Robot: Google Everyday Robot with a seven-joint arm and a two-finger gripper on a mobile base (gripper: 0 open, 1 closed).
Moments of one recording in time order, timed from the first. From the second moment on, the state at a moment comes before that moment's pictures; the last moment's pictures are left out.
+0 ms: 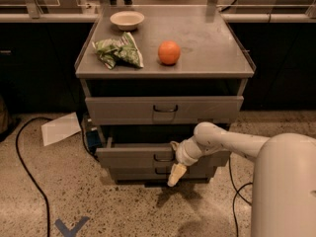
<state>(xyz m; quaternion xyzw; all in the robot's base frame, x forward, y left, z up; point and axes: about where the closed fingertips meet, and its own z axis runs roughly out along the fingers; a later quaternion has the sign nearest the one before) 0.617 -0.060 0.413 -0.65 0.70 0.18 0.23</state>
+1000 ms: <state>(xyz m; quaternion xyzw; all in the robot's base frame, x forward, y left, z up) 0.529 -0.073 0.450 -0.62 0.73 0.21 0.19</state>
